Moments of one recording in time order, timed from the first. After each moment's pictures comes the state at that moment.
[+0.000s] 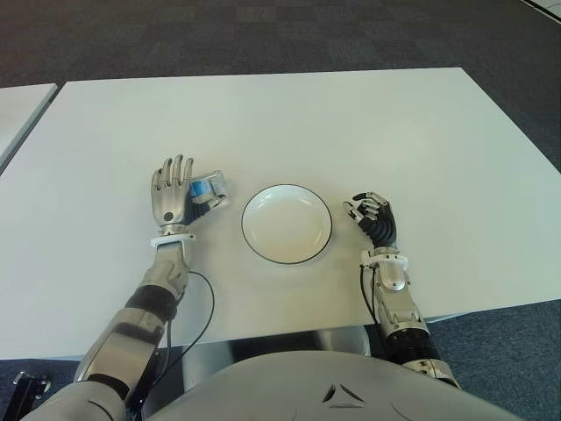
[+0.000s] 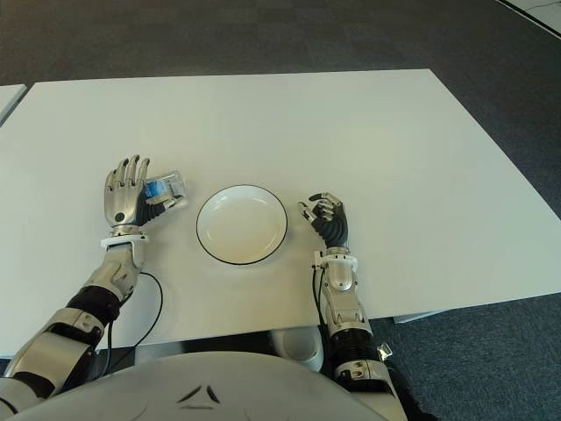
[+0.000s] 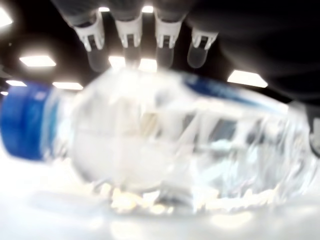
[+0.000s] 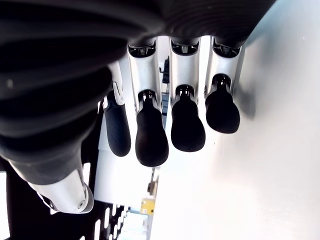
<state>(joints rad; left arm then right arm) -0.23 0.35 -0.27 0.75 0.91 0.11 0.79 0.02 -0.04 -0.02 0.39 -0.13 -0.34 -0.16</state>
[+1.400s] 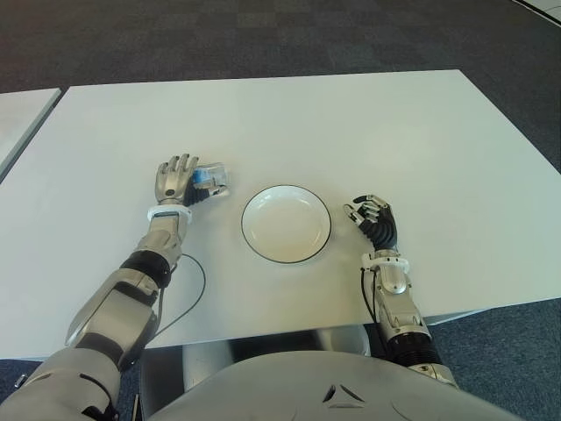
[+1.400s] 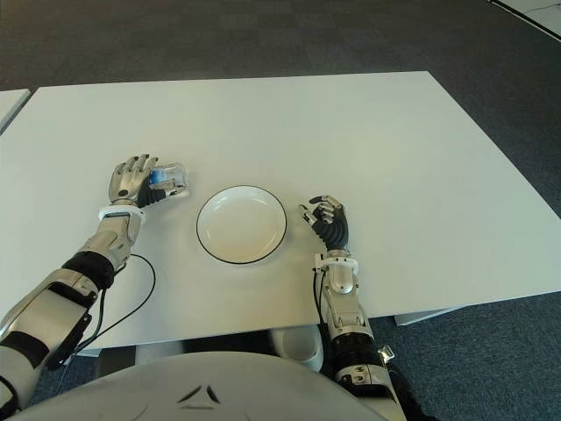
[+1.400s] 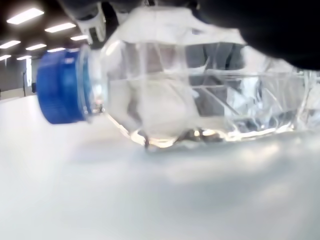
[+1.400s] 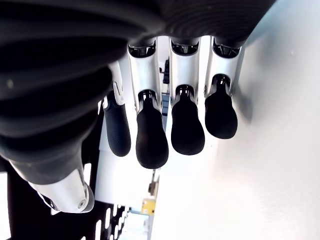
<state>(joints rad) -0.44 0.43 -0.46 0.94 0.82 0.13 0.42 0.04 -0.04 -0.02 0.36 -0.14 -0.32 -0.16</state>
